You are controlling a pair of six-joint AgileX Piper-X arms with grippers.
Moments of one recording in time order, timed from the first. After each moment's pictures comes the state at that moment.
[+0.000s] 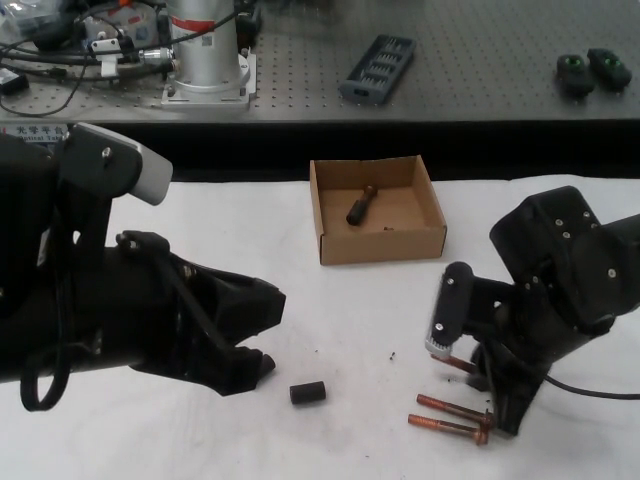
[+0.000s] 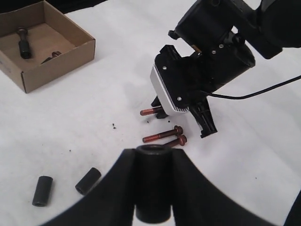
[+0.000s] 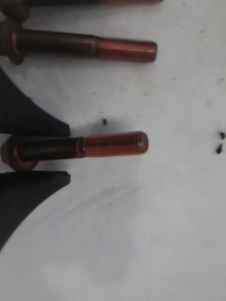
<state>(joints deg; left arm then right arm) -32.4 55.6 -38.6 16.1 21.2 -6.0 29.2 98.3 -50.3 28.3 1.4 -49.2</state>
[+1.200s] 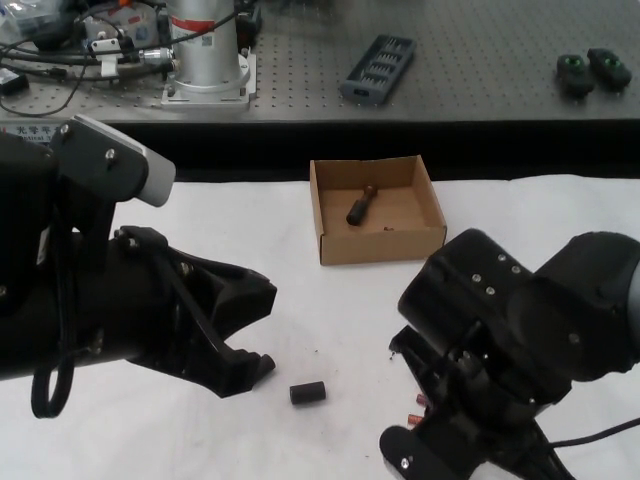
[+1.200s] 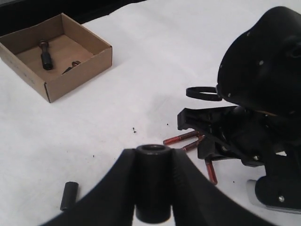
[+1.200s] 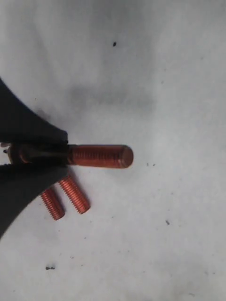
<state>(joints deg) -32.4 55.6 -38.6 15.6 17.7 -1.4 50.8 90.1 -49.3 43.4 9.7 -90.5</state>
